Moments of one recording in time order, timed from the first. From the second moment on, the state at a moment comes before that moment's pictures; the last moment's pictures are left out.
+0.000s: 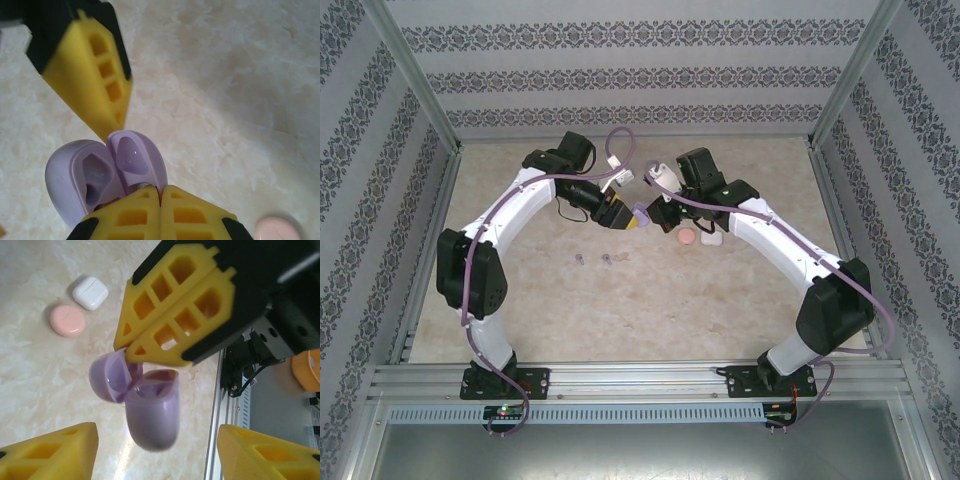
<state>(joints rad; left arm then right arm) -0.35 1.84 1.68 -1.03 0.95 0.39 0.52 1.57 1.36 -0.62 -0.39 -0.11</state>
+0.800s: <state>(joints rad) -0.35 1.90 1.73 -1.08 1.03 0.42 0.55 1.59 1.40 -0.62 -0.38 -0.11</state>
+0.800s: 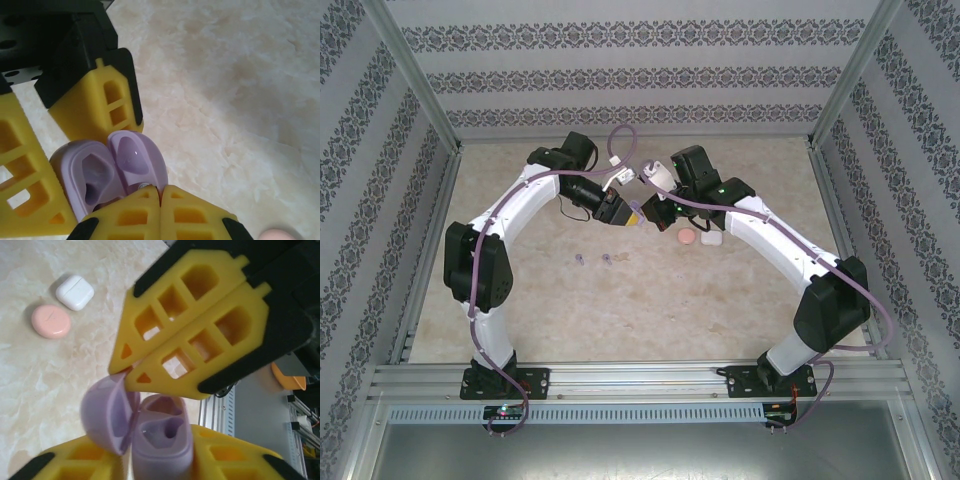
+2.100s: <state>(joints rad) -0.17 1.24 1.01 -0.01 0.49 -0.07 0.75 1.72 1.30 -0.57 -0.21 0.40</state>
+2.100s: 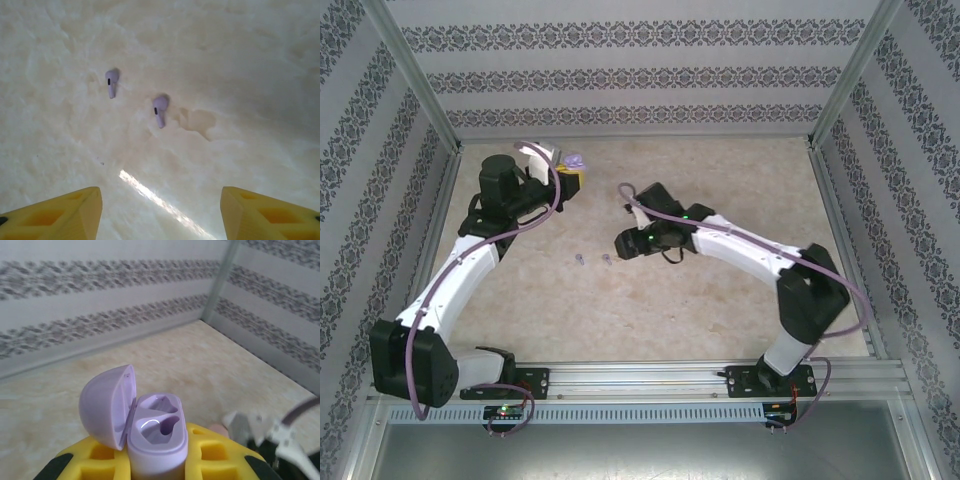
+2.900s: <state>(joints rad) -0.02 1.17 1.00 0.08 0.11 -0.27 0.91 2.31 1.96 -0.79 0.00 0.50</state>
